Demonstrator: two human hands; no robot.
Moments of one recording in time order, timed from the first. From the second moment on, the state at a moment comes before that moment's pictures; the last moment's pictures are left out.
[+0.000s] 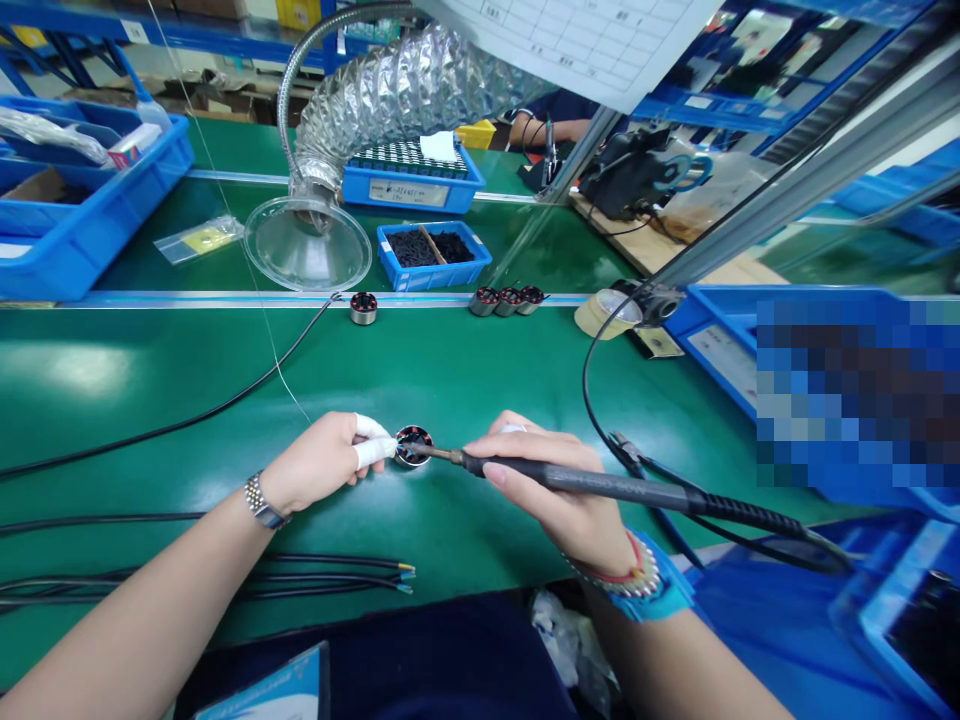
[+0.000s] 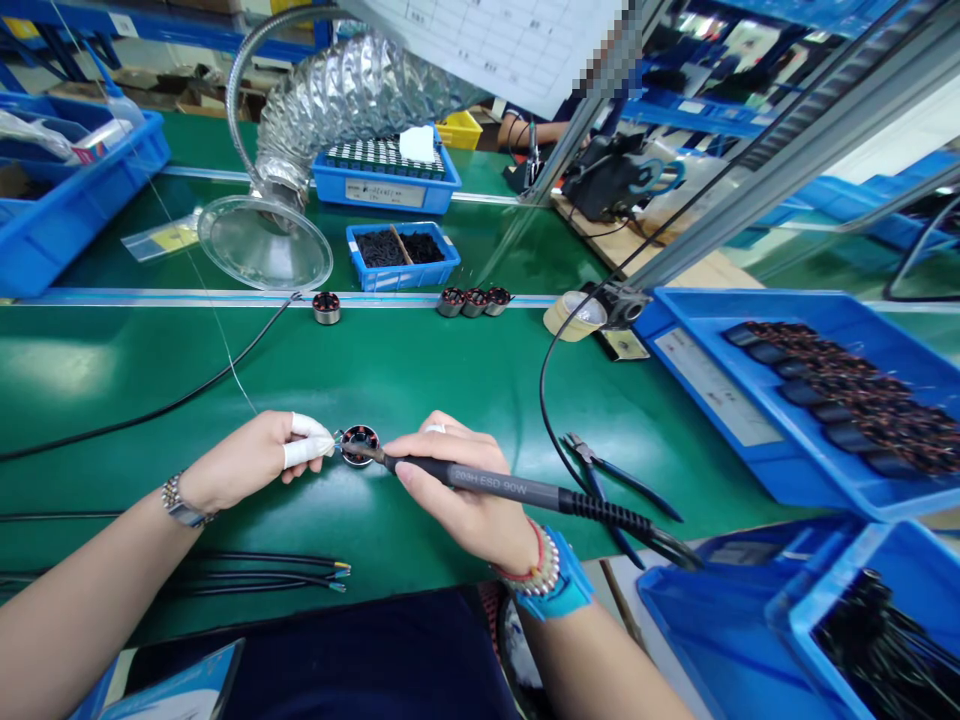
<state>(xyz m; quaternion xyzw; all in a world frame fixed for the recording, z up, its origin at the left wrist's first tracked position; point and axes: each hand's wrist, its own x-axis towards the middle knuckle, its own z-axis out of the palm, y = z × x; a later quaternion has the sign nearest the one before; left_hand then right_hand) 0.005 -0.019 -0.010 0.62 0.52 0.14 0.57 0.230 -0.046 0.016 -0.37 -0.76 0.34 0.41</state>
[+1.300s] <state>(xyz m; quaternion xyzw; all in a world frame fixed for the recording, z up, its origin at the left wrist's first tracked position) 0.004 -0.019 -0.012 0.61 0.52 0.15 0.58 0.256 -0.049 0.020 -0.39 -0.73 0.32 0.46</state>
